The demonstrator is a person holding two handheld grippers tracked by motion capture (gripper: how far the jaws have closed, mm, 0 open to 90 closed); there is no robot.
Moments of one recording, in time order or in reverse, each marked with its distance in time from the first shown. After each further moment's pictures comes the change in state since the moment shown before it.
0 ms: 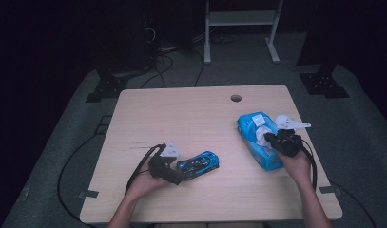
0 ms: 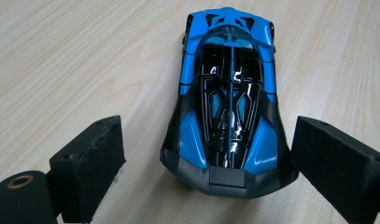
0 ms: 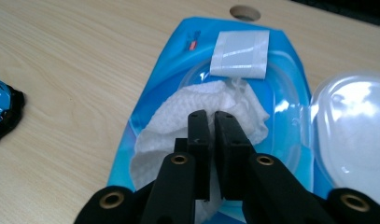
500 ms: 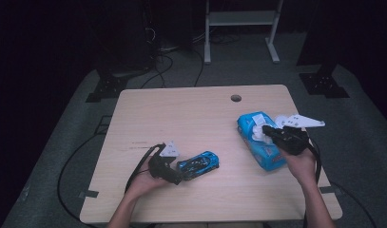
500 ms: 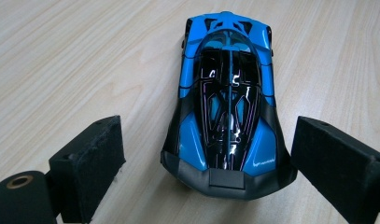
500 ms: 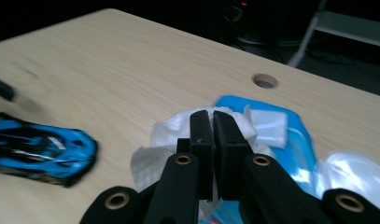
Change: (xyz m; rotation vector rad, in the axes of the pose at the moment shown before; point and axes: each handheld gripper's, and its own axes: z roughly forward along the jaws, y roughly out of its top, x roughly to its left) left arm 0.000 0.001 0.000 -0.012 -0.012 0.004; right arm 0.026 0.033 -0.052 -0.187 0.121 -0.042
